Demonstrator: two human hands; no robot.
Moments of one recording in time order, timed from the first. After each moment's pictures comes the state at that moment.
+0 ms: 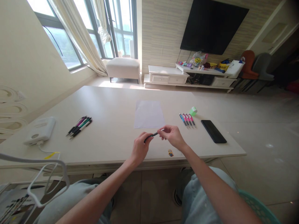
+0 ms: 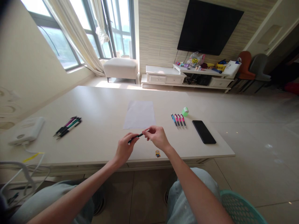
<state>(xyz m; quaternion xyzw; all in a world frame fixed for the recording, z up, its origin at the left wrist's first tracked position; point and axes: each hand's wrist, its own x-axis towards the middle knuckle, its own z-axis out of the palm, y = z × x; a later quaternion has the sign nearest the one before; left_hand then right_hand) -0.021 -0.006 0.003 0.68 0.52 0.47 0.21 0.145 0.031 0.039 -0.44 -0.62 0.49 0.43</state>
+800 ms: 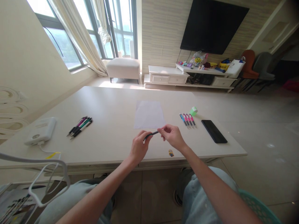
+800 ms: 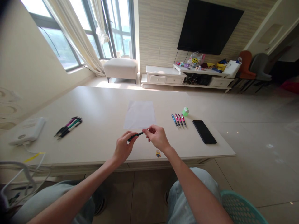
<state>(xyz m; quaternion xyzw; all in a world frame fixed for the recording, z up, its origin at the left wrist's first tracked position) -0.026 -0.005 0.010 0.70 0.51 0.47 0.17 0.143 0.029 0.037 -0.47 -0.64 0.43 0.44</state>
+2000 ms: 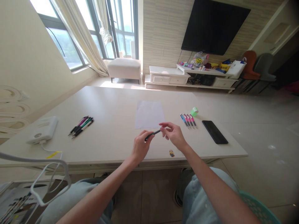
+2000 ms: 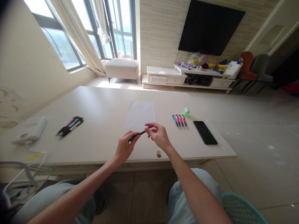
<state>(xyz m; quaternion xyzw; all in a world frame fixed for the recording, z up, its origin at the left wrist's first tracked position) -0.024 -0.004 0.012 0.68 0.51 0.49 0.20 0.143 0.033 0.036 -0.44 -0.60 0.47 0.47</state>
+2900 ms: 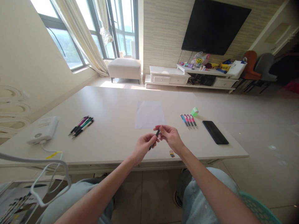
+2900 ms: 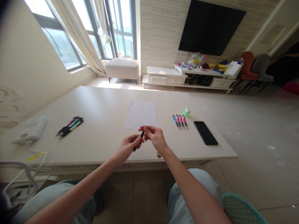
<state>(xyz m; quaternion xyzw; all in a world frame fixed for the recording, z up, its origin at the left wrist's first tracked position) -0.018 -0.006 0.016 0.51 0.42 0.47 0.58 0.127 0.027 0.037 -0.34 -0.50 0.62 0.51</state>
